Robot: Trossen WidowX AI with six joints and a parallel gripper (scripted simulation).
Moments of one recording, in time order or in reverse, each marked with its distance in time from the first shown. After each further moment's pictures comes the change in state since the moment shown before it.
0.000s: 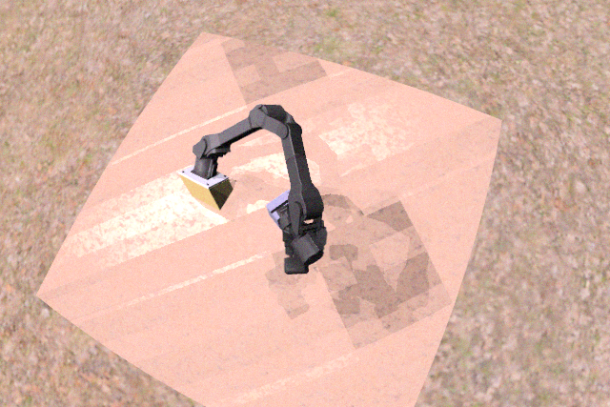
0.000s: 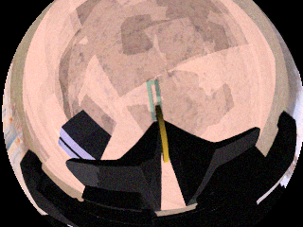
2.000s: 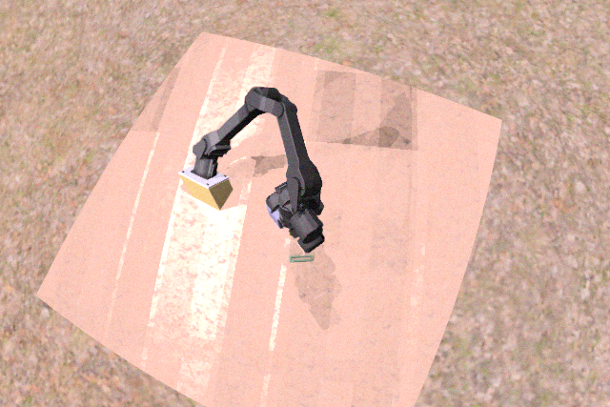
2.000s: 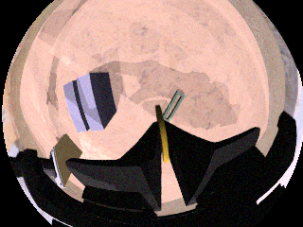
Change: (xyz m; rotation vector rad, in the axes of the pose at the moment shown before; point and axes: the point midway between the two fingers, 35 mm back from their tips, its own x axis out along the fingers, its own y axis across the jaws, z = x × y) arm -0.027 0.044 0.000 -0.619 0.005 -0.014
